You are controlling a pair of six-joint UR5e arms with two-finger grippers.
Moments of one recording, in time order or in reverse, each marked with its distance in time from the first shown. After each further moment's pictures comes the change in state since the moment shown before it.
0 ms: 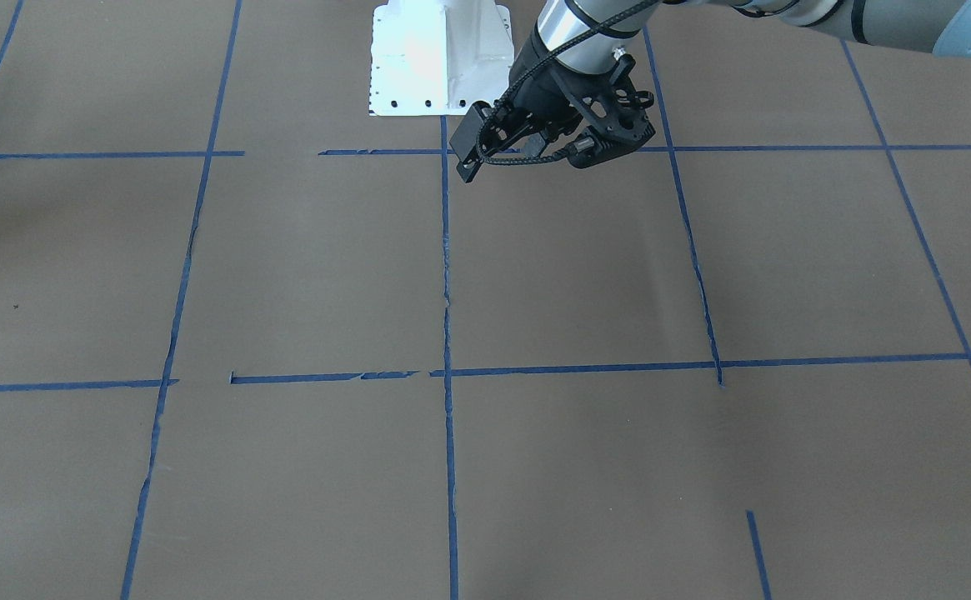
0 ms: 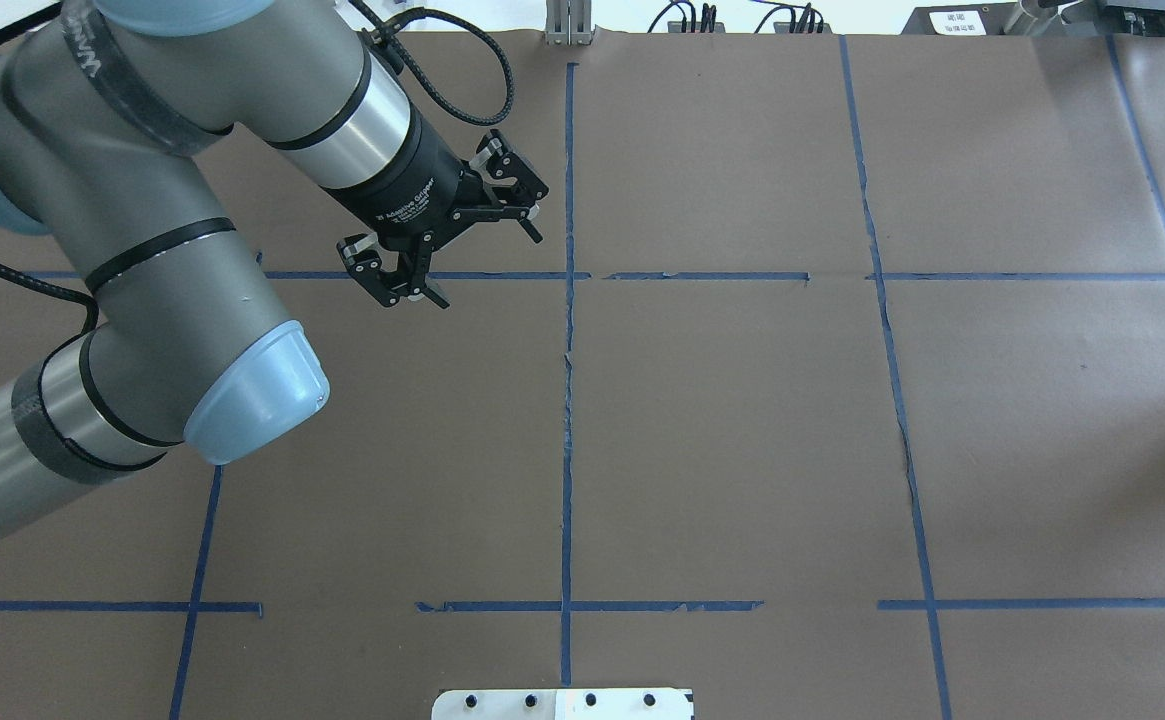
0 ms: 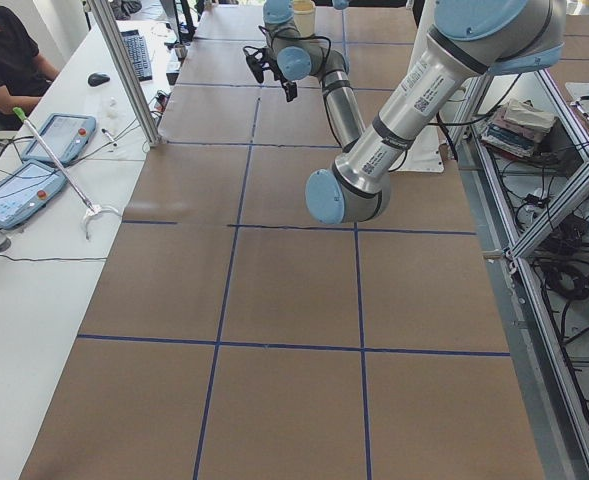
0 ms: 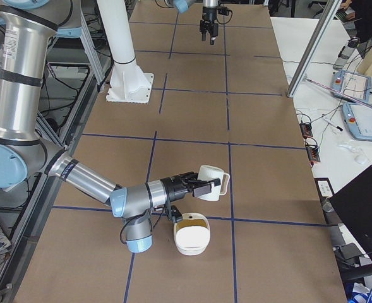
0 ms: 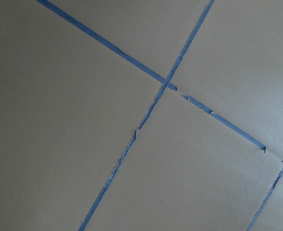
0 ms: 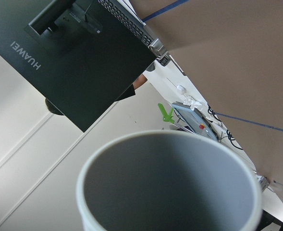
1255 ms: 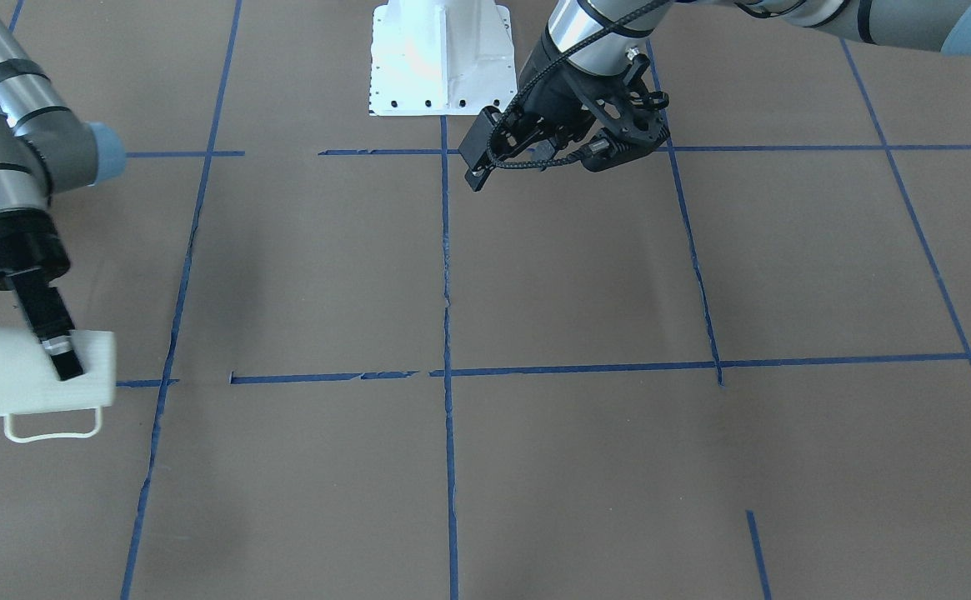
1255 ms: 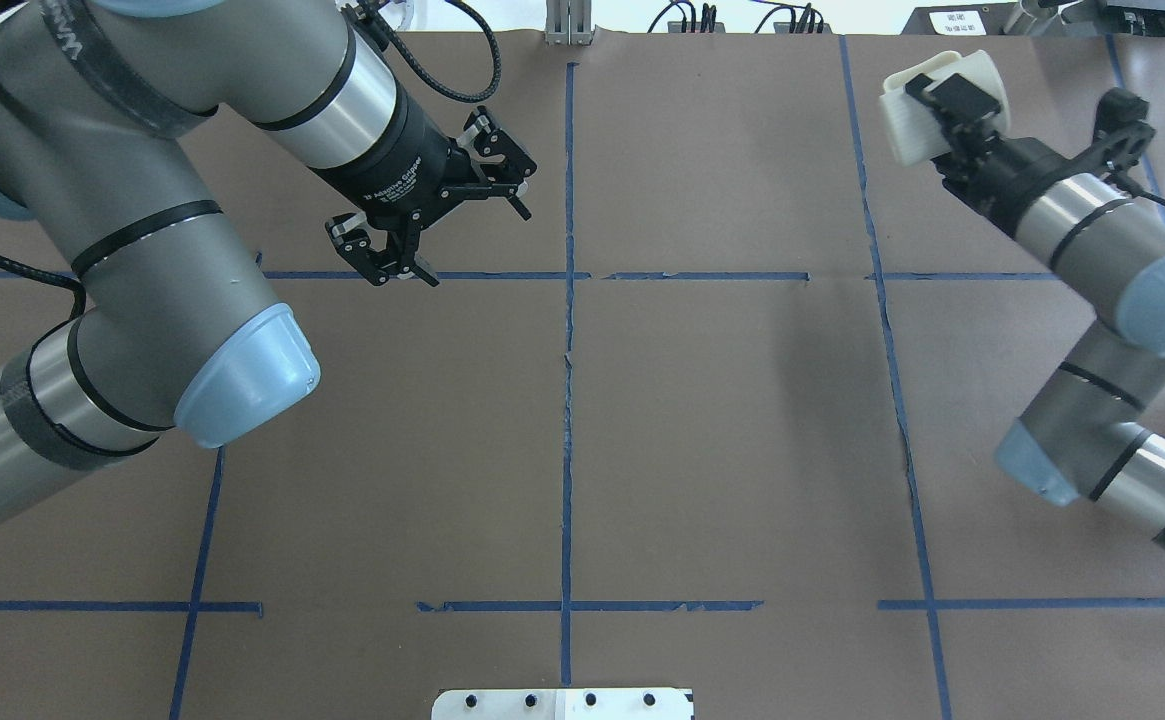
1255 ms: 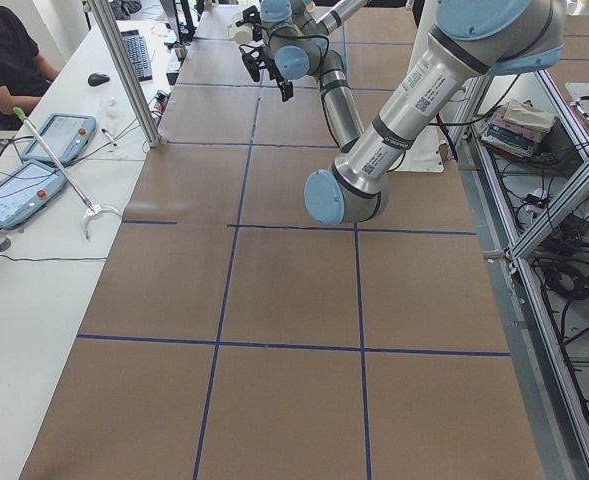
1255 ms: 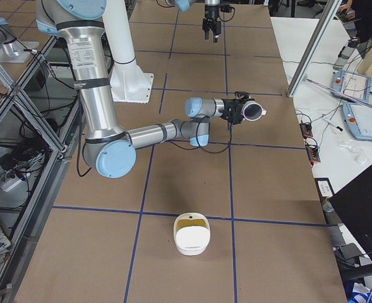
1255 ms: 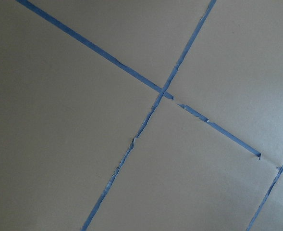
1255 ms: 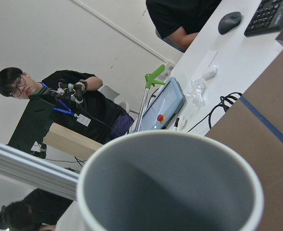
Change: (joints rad) left arm -0.020 0.000 0.003 -0.003 0.028 0.008; right arm -0.671 0.454 0.271 -0.889 -0.586 -1.415
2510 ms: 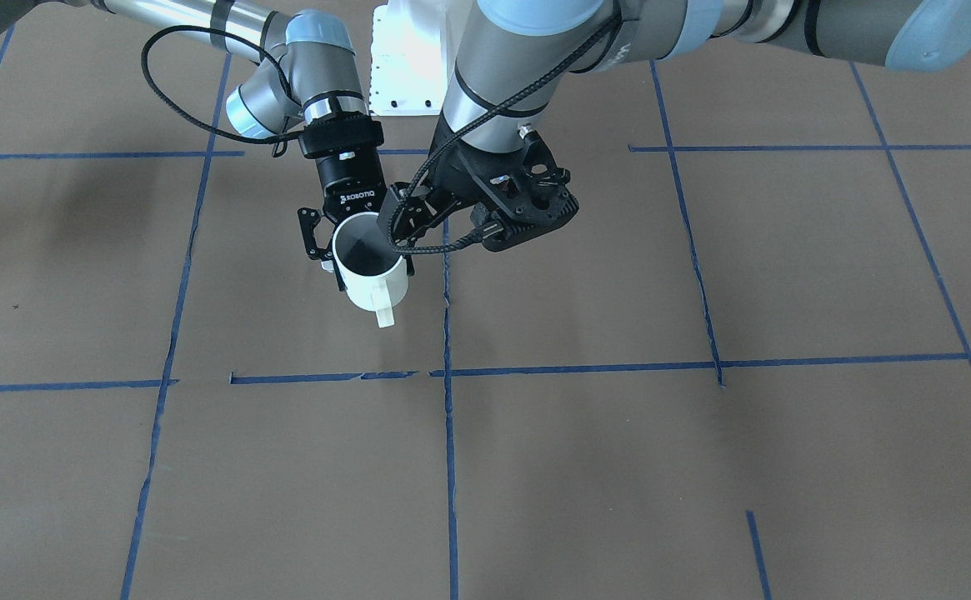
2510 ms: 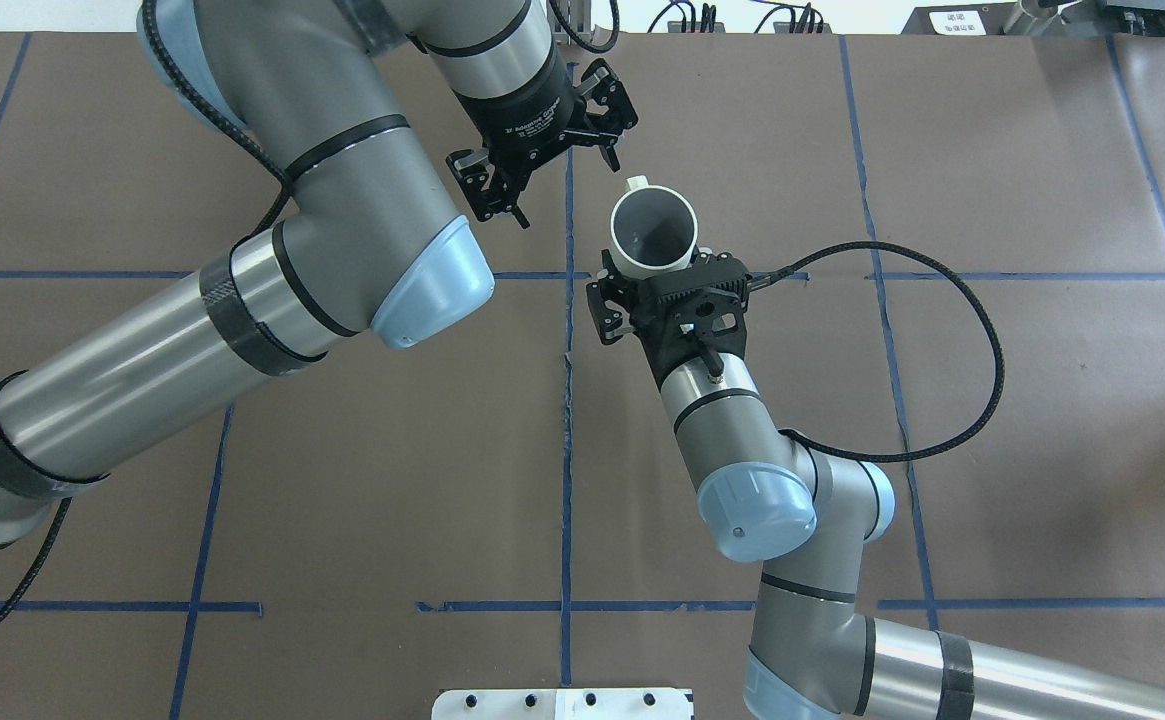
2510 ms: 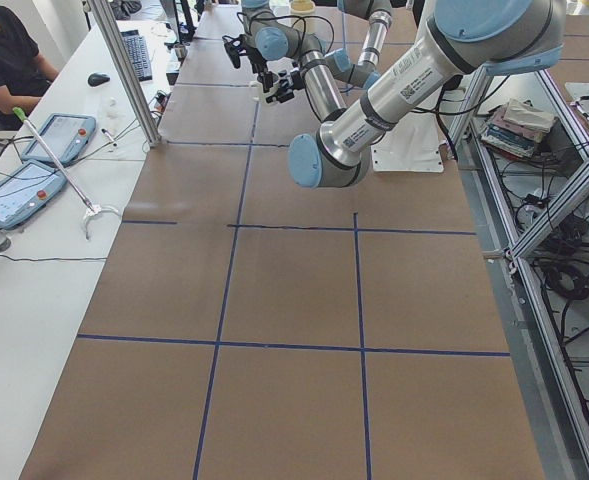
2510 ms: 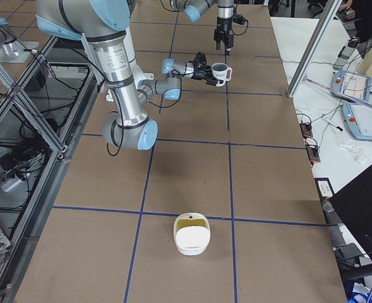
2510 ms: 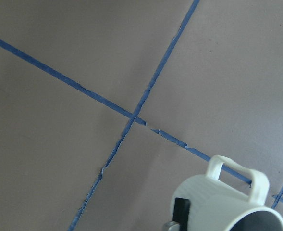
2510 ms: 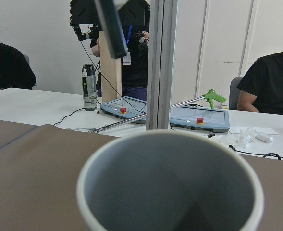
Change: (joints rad) left arm 0.011 -0.245 0.322 0.016 0.036 0.075; right arm -0.442 0.269 0.046 -0.467 -0.540 -0.868
